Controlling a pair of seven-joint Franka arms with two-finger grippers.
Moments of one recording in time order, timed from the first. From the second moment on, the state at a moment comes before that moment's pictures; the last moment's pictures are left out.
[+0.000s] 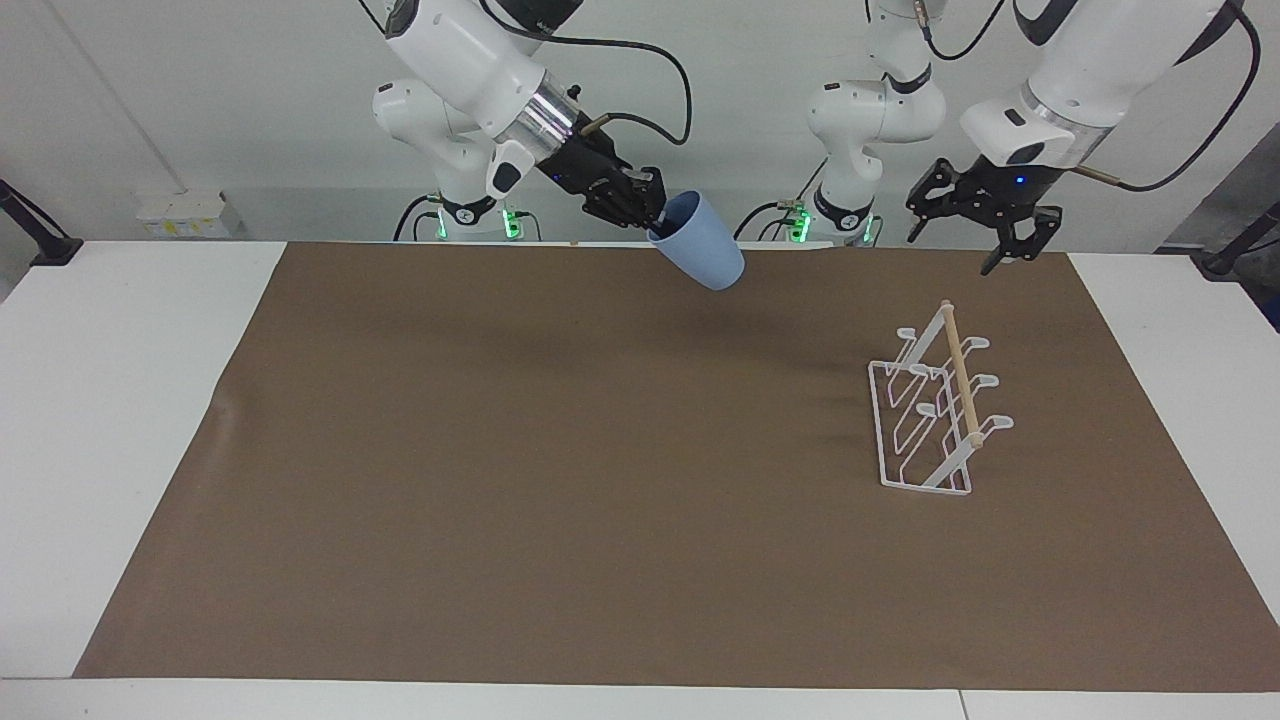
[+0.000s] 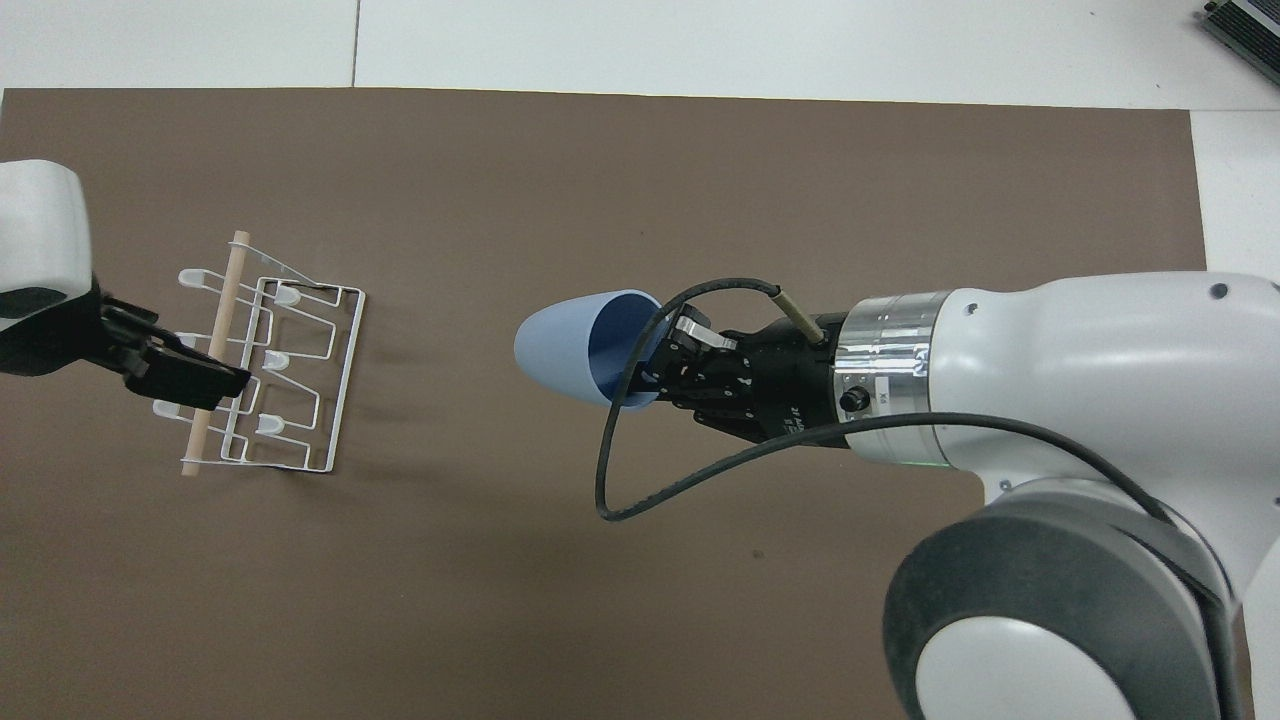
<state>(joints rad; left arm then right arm) -0.14 -0.05 -0.05 -1.58 -0.17 1.54 0.47 0.30 -0.09 0.15 -1.84 0.77 2.09 0.70</state>
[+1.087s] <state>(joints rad) -0.34 -0.13 -0.06 -1.77 -0.43 1.79 1.10 0.38 -0.09 0.15 -1.84 0.77 2.09 0.78</state>
